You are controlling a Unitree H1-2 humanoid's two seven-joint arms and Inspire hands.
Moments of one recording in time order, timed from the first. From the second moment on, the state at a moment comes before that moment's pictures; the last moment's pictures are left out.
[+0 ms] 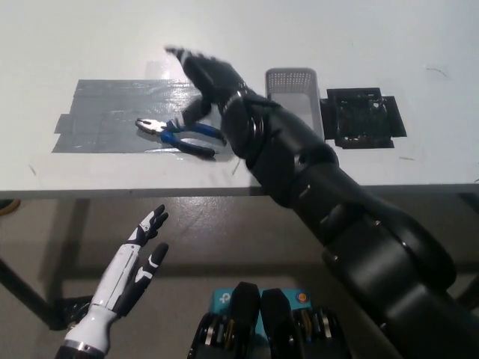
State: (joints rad) left_arm -0.04 0.21 -0.10 -0.08 0.25 -0.09 -0.09; right_arm -1.37 0.16 0.32 1.32 -0.51 -0.07 -0.10
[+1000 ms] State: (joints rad) left_arm -0.04 0.20 -0.10 -0.05 0.25 -0.09 -0.09; right_arm -0.61 0.00 0.17 0.25 -0.37 -0.05 -0.05
